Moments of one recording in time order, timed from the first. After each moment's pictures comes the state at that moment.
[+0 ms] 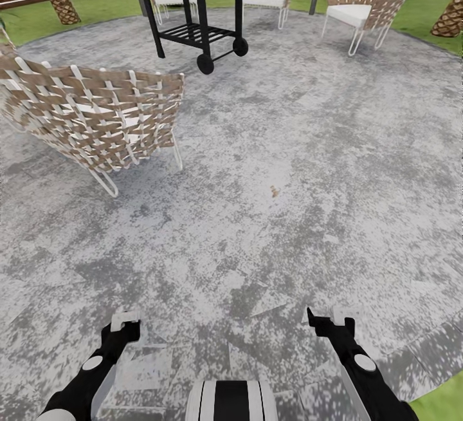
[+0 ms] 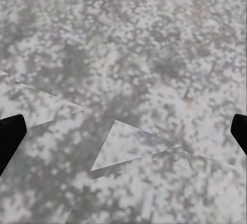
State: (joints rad) left arm -0.50 0.10 0.18 -0.49 -0.01 -0.21 -0.06; right arm -0.33 -0.06 -0.06 -0.91 0.00 -0.04 0.01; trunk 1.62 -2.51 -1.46
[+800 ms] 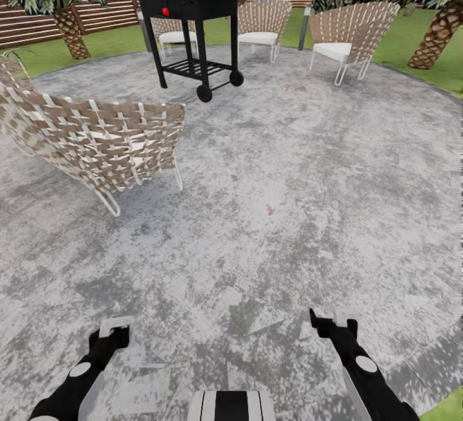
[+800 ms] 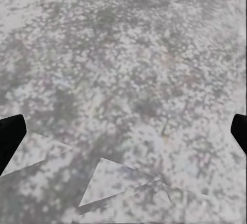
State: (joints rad) left arm -0.48 0.14 0.19 -0.47 -0.01 -0.21 -0.06; right arm -0.33 -0.07 -0.07 -0.90 0.00 -0.05 -0.01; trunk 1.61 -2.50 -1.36
